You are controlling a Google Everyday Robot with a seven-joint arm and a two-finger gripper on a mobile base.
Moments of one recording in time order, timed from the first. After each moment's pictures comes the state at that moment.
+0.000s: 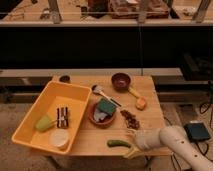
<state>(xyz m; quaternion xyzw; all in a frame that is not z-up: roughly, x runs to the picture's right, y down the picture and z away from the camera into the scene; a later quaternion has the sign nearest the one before) 0.121 0.289 0.768 -0.26 -0.30 0.19 0.90</state>
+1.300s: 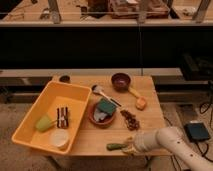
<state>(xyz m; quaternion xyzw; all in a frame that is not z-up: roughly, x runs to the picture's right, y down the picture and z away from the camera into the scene) 0.122 0.303 0.781 -0.27 -0.28 0.19 0.90</state>
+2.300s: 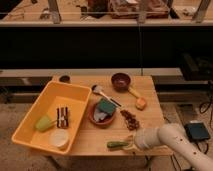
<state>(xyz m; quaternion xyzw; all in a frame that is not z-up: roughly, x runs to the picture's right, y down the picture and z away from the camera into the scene) 0.122 0.275 0.747 -0.27 -0.28 0.19 0.90</state>
